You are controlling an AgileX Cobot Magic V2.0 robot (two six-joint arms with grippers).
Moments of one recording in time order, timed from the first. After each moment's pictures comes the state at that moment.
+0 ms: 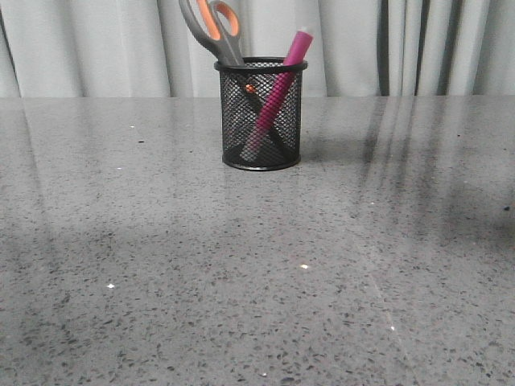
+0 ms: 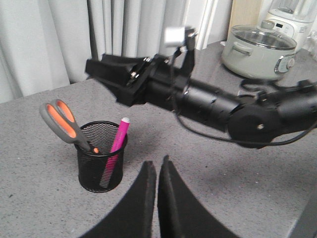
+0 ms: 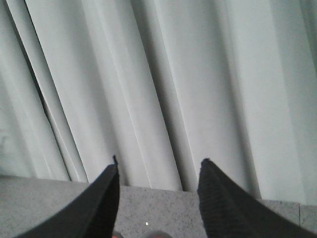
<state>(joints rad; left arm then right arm) -0.67 0.76 -1.05 -0.26 0.64 0.10 0.60 1.58 -1.05 0.35 -0.67 -0.12</state>
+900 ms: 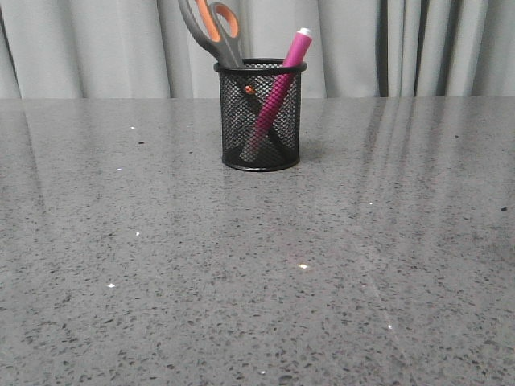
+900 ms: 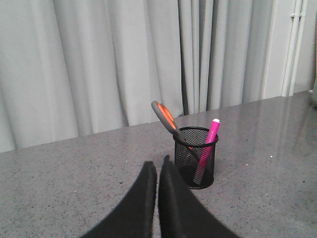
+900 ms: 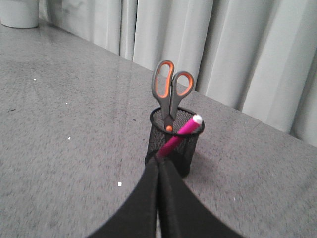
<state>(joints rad) -0.46 0.10 -0.51 -0.13 0.47 0.10 0.60 0.48 -0.51 0.21 0.23 -0.40</state>
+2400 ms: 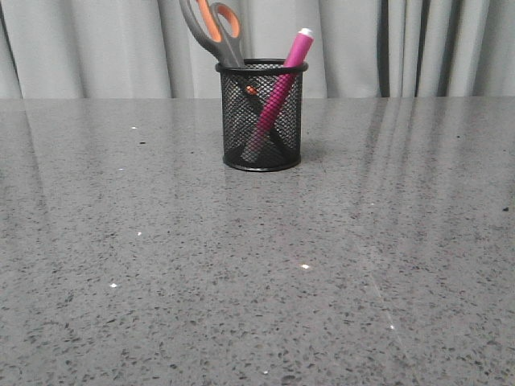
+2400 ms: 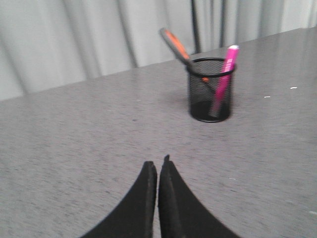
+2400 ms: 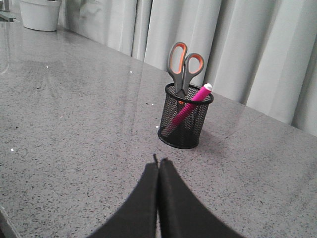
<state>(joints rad) -0.44 0.09 -0.38 -0.03 0.53 0.10 0.60 -0.01 -0.32 0.20 0.45 -0.40</state>
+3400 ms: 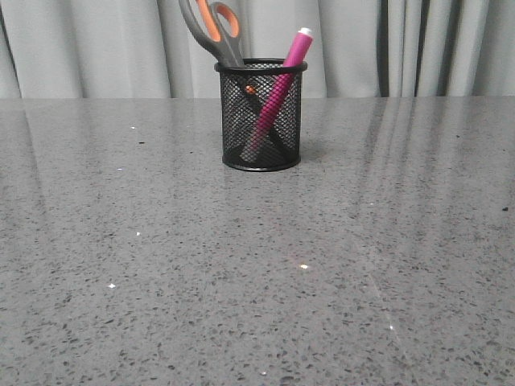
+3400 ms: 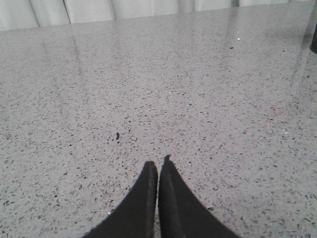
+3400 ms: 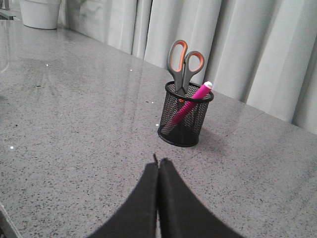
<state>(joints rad) -0.11 0.00 0.00 -0.05 0.32 0.10 0.60 -0.01 -0.32 0.20 0.46 -0.40</state>
